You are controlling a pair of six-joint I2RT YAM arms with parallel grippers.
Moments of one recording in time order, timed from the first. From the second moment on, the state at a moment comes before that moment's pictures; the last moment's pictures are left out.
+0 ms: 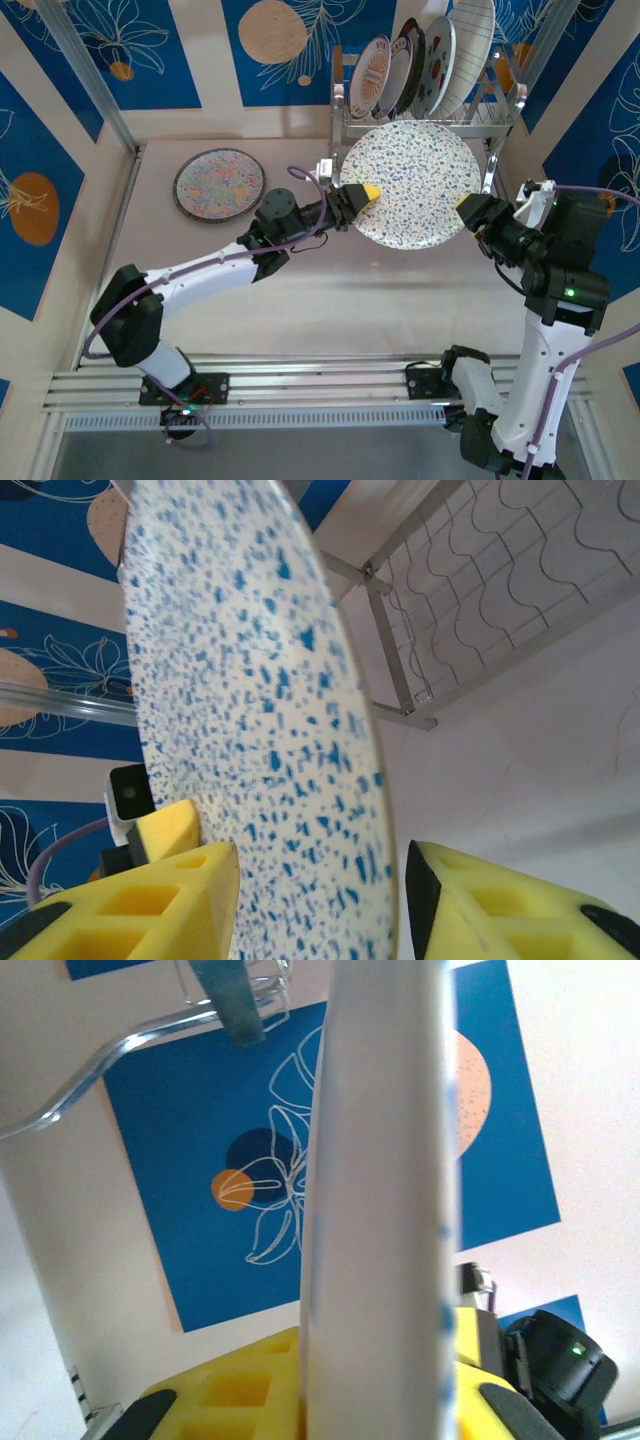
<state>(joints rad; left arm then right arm) -0.85 1.56 1.11 0.65 0.36 -1.41 -0.30 0.86 1.49 -1.20 -0.66 0.70</state>
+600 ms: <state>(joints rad) -0.71 1.27 0.94 0.50 0.36 -1.42 -0.04 0.79 1.52 -1.10 -0.63 0.57</state>
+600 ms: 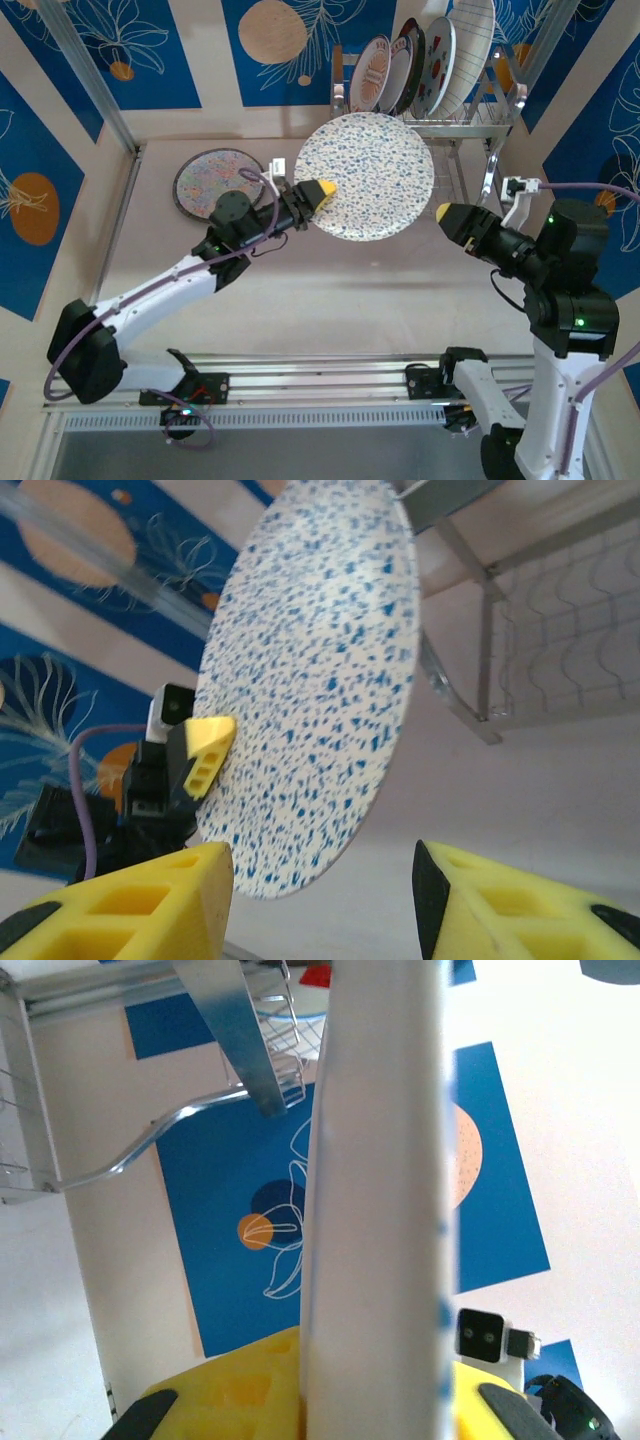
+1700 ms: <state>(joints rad) -0.21 0.90 0.80 0.22 0.44 -1.46 0.92 1.17 1.57 -0.68 0.04 0.06</state>
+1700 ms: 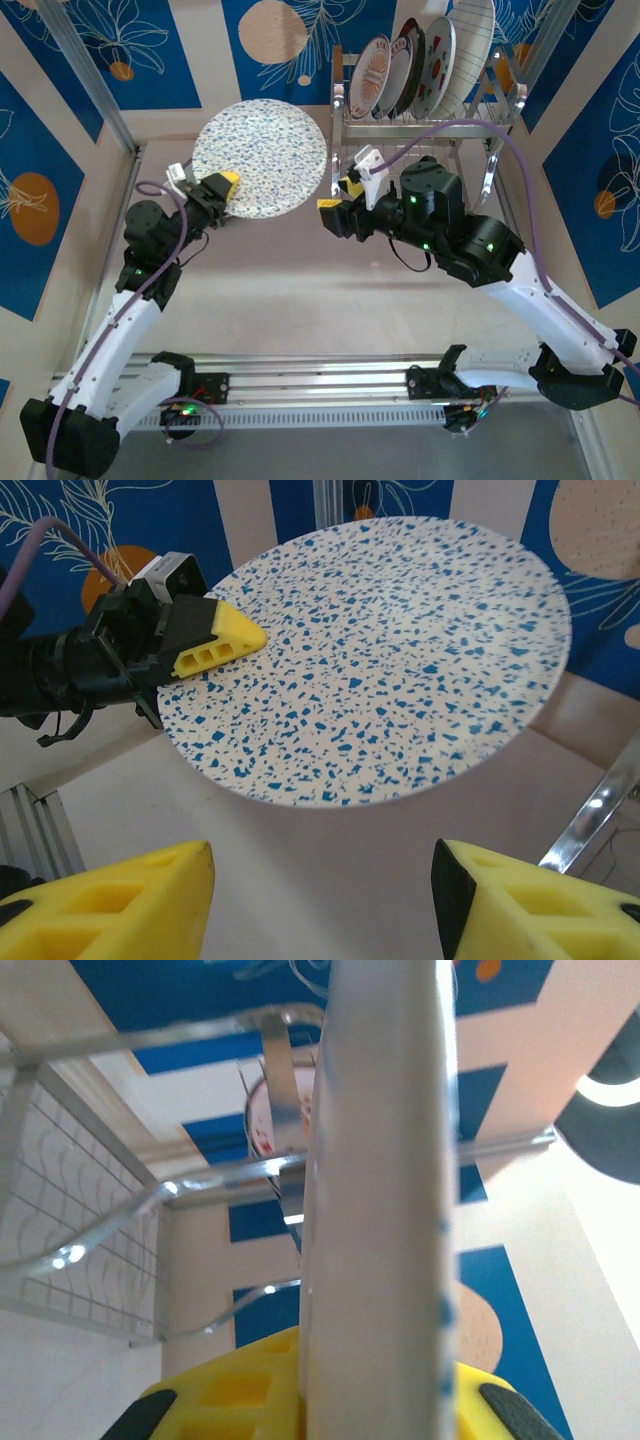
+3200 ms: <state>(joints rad) 0.12 1.41 0.59 0.48 0.35 -1.29 0.90 1.27 1.54 -0.41 -0.01 0.09</state>
